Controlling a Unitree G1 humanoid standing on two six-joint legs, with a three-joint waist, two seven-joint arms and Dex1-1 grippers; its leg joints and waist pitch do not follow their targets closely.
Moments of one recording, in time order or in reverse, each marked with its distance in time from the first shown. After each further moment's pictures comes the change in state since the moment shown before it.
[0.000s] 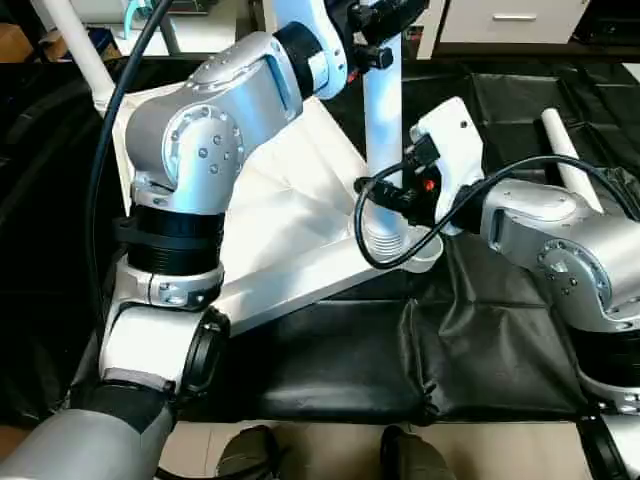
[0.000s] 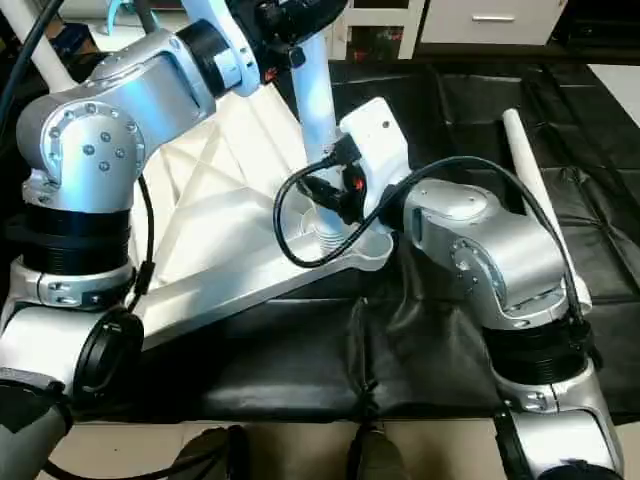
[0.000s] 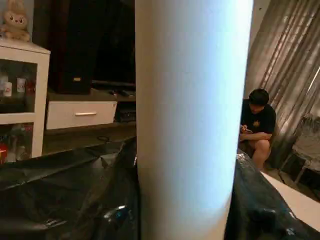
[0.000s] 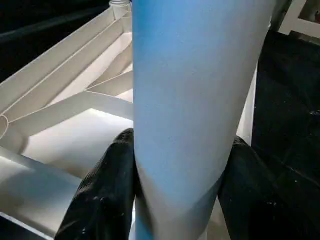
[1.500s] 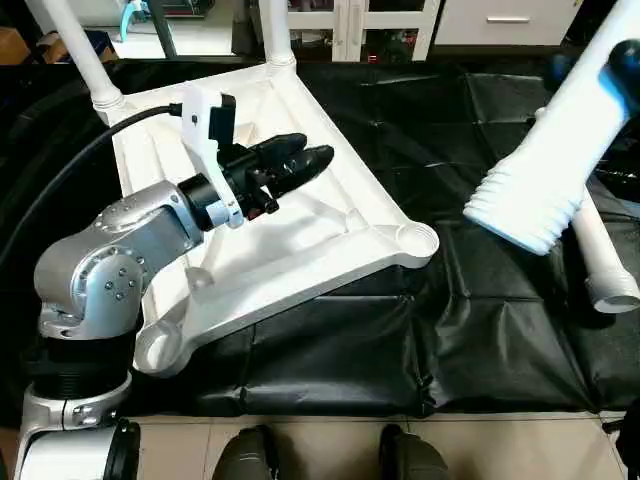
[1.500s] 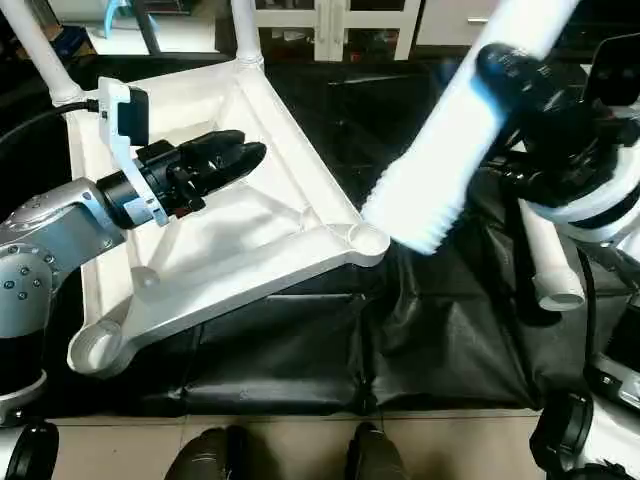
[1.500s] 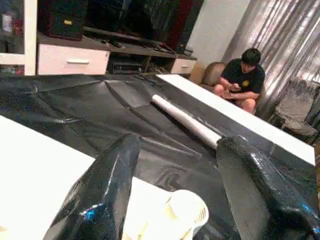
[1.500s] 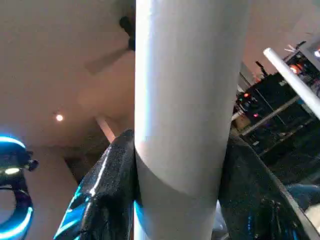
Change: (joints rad) left arm 0.526 0.240 0.026 -0.283 -0.091 0.033 -0.275; right arm 0.028 -0.109 -0.720 0.313 1.235 0.342 0.182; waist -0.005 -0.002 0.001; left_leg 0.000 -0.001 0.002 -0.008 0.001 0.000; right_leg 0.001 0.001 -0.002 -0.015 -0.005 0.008
